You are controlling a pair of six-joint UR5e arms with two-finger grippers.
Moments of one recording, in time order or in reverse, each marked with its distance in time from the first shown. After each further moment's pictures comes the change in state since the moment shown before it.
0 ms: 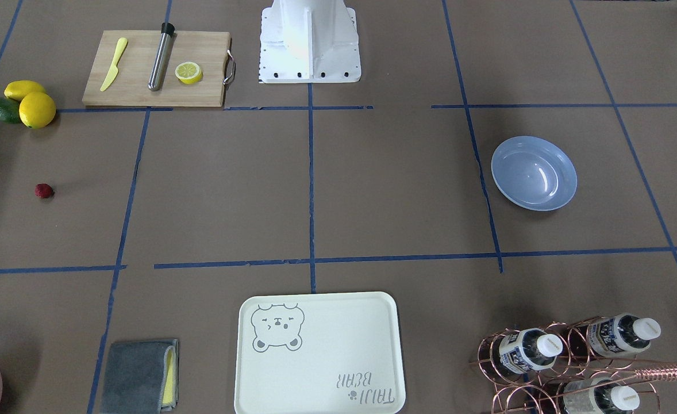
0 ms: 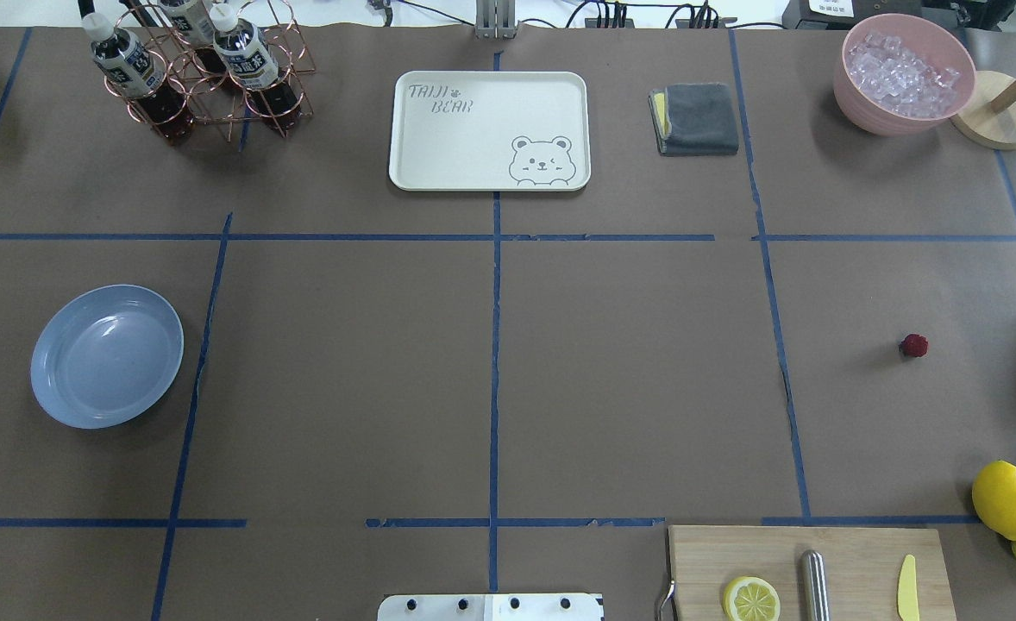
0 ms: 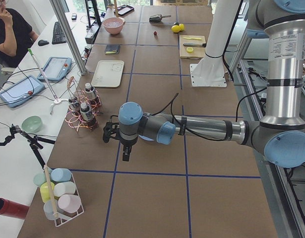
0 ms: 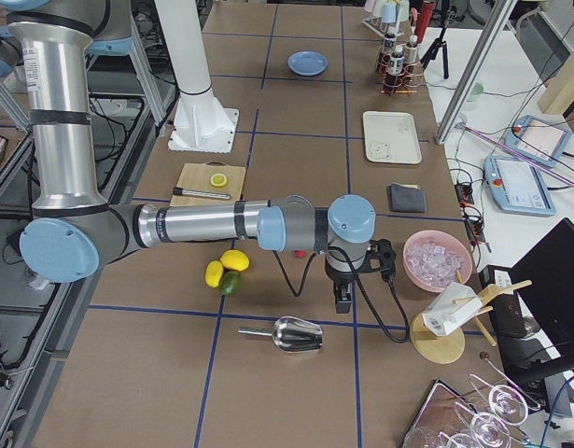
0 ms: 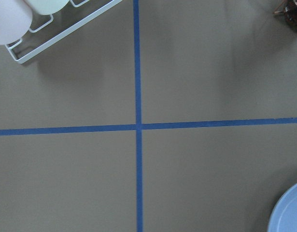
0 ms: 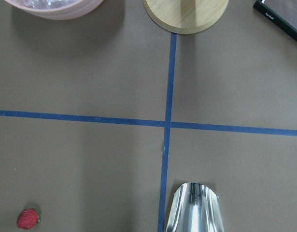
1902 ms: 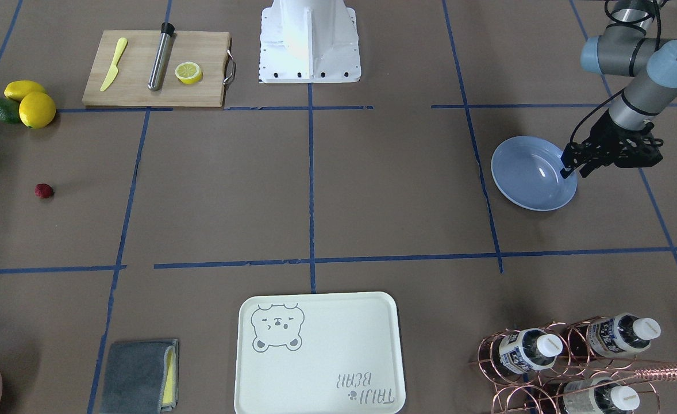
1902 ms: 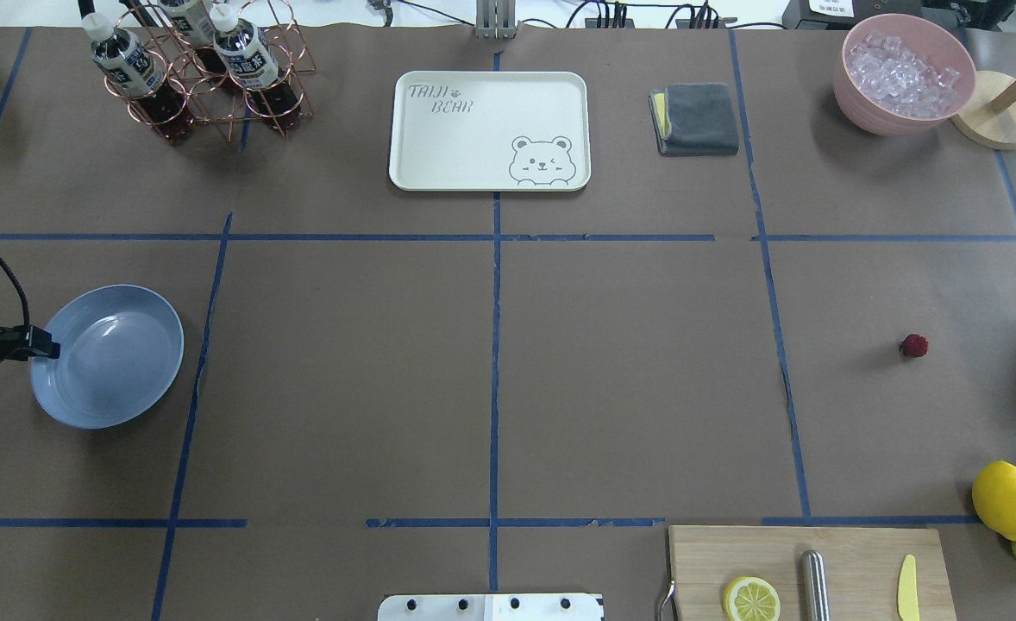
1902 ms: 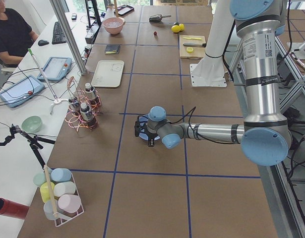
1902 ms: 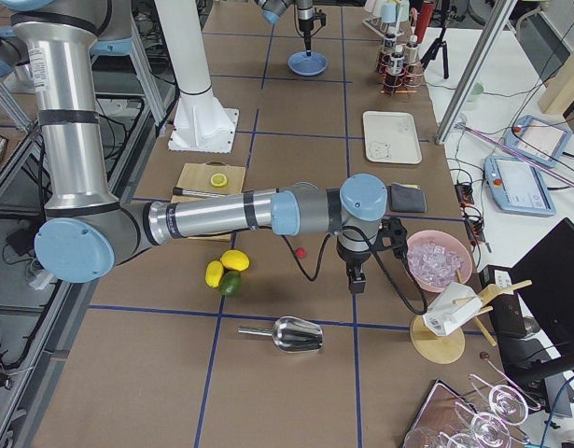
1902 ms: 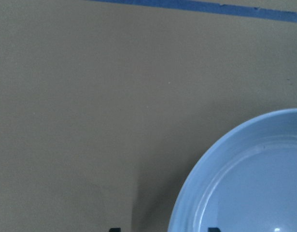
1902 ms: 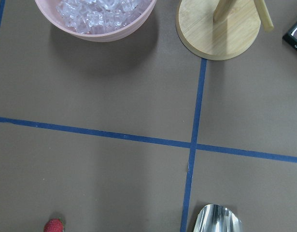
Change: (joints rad) left arm 0.537 0.077 0.089 -0.470 0.304 -0.599; right arm -0.025 0.045 0.019 -0.002 0.023 0.002
